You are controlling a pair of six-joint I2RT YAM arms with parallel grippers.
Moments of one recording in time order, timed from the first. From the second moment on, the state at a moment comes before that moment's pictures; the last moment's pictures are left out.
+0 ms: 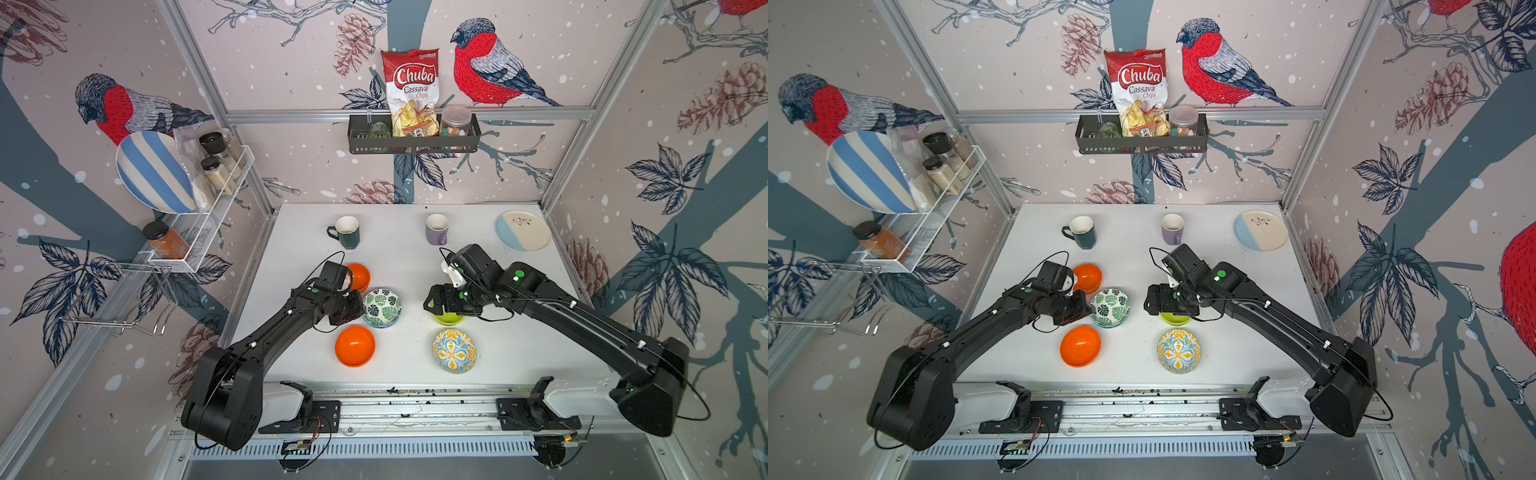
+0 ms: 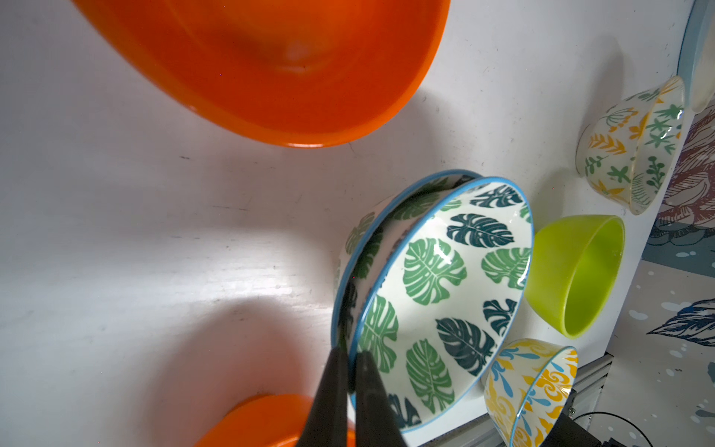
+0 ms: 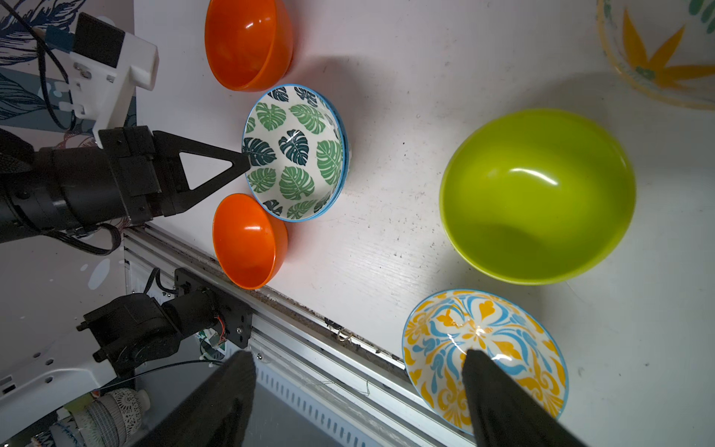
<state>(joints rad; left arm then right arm) -0.34 1.29 0.76 -0.59 0.34 -0.65 0.84 1.32 1.23 -0.95 -0.21 0.68</state>
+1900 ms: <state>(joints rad) -0.32 1.33 0.77 -0.60 0.42 -0.66 0.86 1.34 1.19 -0.92 -0.21 0.68</state>
